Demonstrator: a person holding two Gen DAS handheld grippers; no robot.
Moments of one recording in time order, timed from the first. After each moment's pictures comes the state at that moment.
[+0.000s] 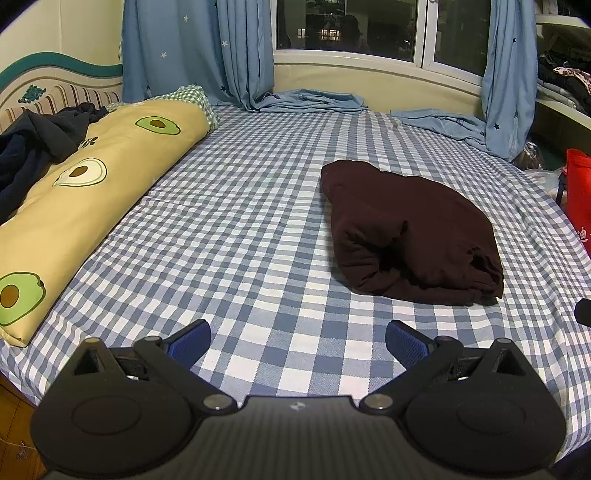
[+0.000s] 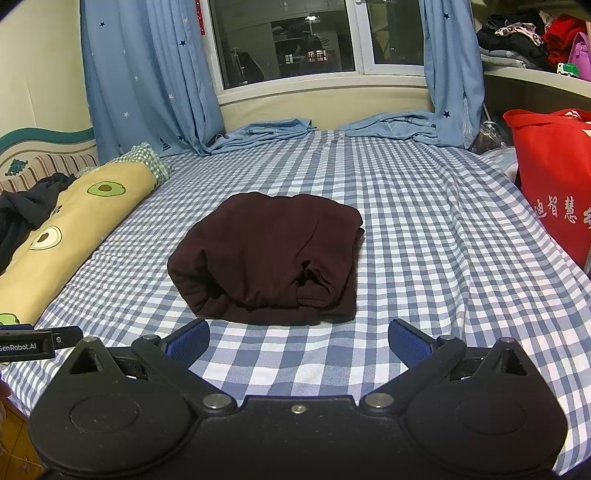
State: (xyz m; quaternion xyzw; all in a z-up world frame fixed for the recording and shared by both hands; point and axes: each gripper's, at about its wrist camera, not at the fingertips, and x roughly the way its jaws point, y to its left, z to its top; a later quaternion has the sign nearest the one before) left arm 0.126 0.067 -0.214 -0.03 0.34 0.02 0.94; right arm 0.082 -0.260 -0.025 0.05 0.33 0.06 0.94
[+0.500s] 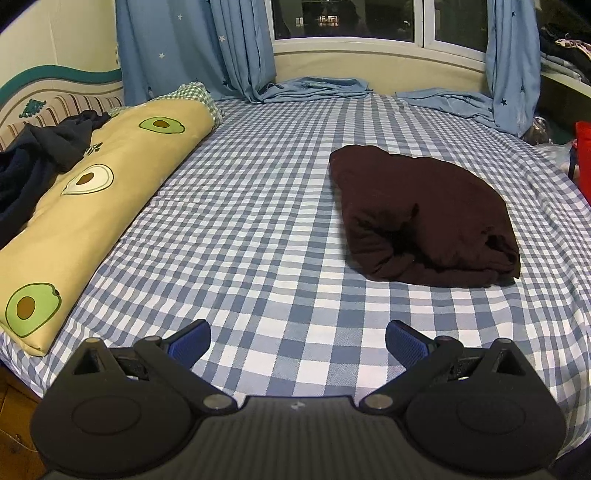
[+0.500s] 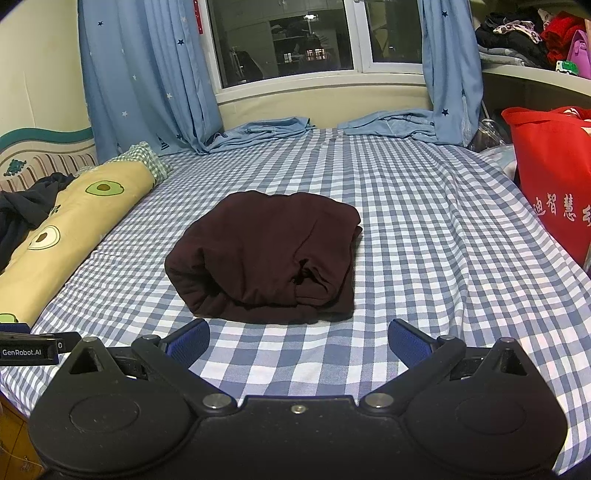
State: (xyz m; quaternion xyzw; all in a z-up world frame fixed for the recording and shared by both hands) left arm 0.131 0.059 -0.214 0.01 0.36 0.03 0.93; right arm 0.082 -0.262 -0.026 0.05 0.33 0.06 0.94
